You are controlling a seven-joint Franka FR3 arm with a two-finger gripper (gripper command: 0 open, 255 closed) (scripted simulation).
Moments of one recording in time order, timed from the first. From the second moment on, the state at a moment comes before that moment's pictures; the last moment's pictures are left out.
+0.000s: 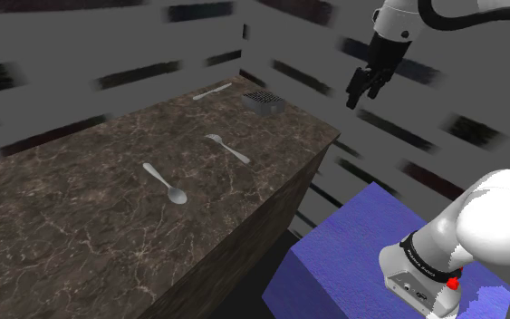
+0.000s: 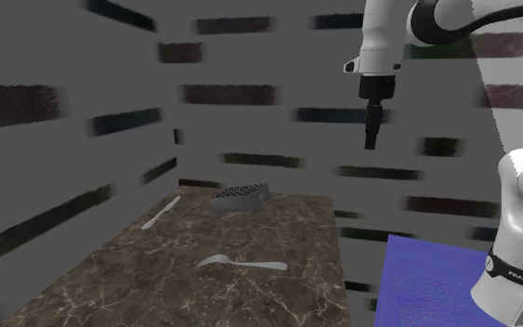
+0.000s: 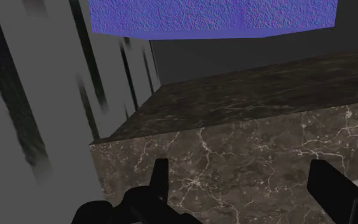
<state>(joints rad) 0.04 -0.62 0.03 -2.37 -0.05 1.74 0.08</state>
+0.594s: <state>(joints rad) 0.09 -0.32 0.12 -2.26 -0.01 1.89 0.17</state>
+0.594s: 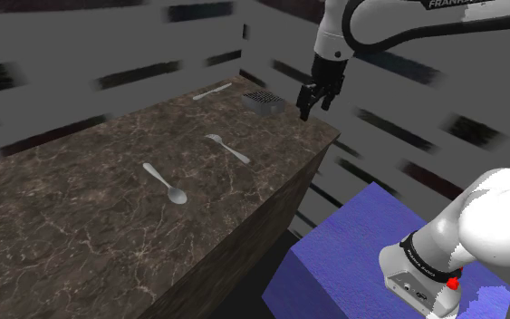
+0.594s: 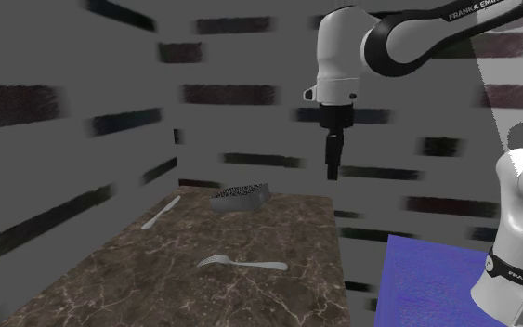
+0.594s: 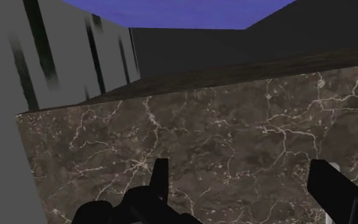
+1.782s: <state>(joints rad) 0.20 0.36 0.22 -1.75 -0.06 1.98 0.32</state>
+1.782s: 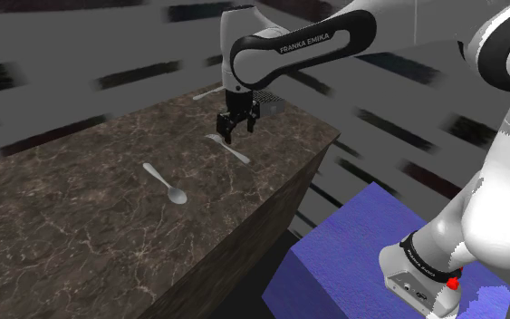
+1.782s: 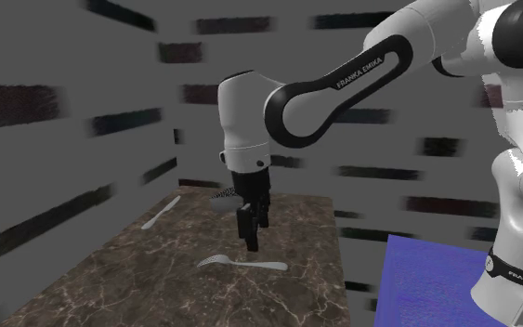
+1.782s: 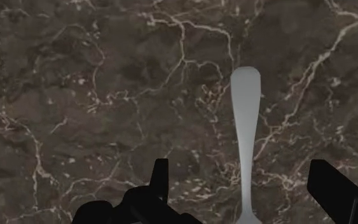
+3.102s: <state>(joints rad) 0.22 0.48 0.21 -1.71 -0.07 2.05 0.34</state>
